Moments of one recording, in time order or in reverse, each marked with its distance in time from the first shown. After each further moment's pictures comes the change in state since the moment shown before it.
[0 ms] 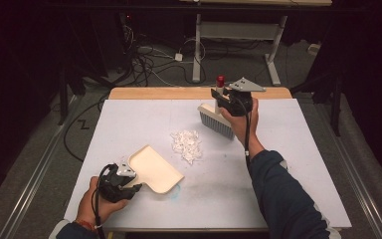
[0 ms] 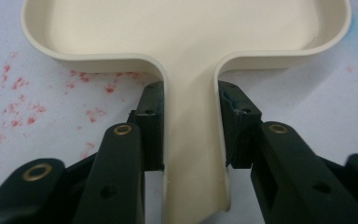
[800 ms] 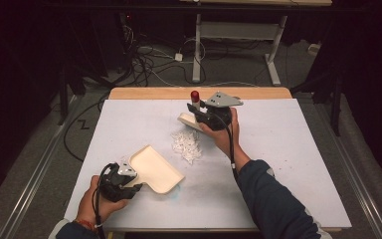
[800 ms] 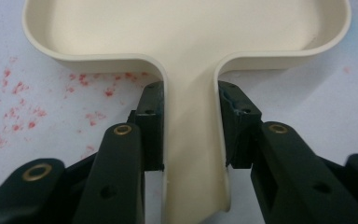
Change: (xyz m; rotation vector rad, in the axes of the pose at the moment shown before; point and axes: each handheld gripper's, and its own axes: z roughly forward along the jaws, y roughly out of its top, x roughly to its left) left arm 0.000 0.007 0.000 0.014 -0.010 0.006; right arm 0.065 -0.008 0.003 -0.028 0.179 -0.078
